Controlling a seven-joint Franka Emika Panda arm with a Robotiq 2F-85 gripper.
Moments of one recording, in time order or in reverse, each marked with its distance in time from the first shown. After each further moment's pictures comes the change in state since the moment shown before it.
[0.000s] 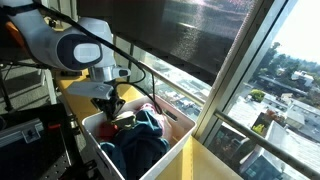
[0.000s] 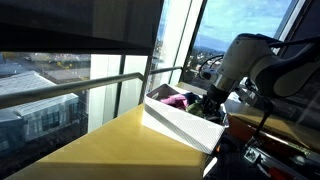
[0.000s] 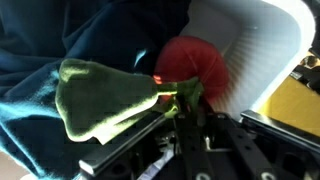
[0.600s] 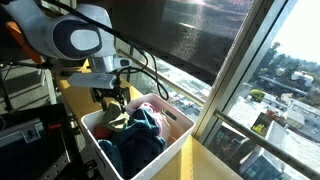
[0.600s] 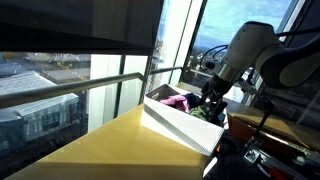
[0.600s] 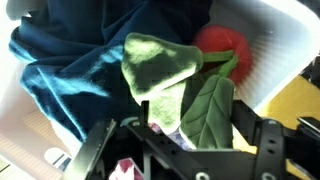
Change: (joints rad) arm 0.006 -0.094 0.001 -0.001 0.014 -0.048 -0.060
